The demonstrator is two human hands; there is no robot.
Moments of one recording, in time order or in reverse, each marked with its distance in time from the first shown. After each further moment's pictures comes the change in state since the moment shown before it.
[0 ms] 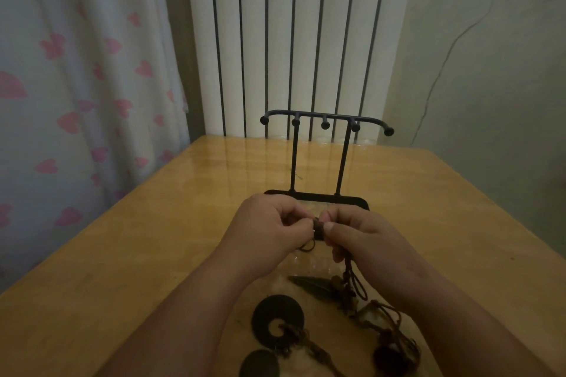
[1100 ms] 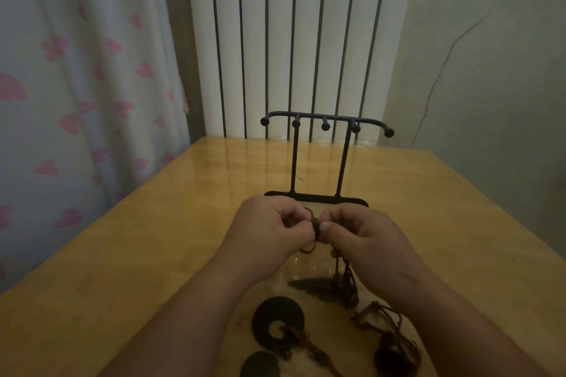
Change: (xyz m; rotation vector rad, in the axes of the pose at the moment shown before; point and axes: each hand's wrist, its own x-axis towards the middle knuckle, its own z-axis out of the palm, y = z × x) left_hand -0.001 0.001 0.001 0.013 0.024 0.001; right_hand -0.001 -0.004 0.003 -0.121 0.116 -0.088
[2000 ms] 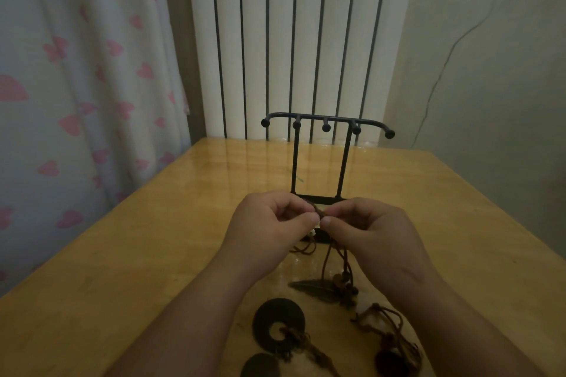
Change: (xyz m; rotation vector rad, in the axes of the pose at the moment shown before) left_hand 0.001 0.000 0.002 -0.145 0.072 -0.054; right_hand 0.001 0.005 0.000 0.056 0.180 0.005
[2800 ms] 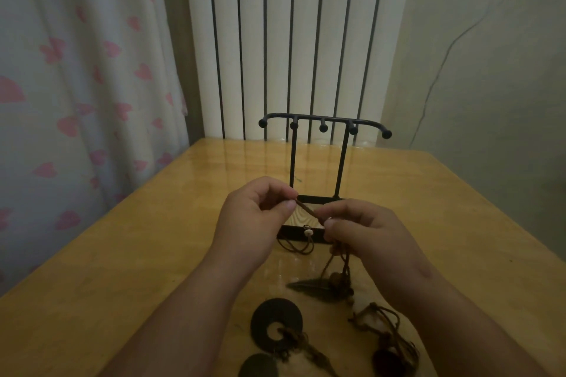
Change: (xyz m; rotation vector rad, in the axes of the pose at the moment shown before) left_hand 0.005 -0.006 -0.002 -0.070 0.156 -0.050; right_hand -0.001 -0.006 -0.005 0.195 -0.153 0.119
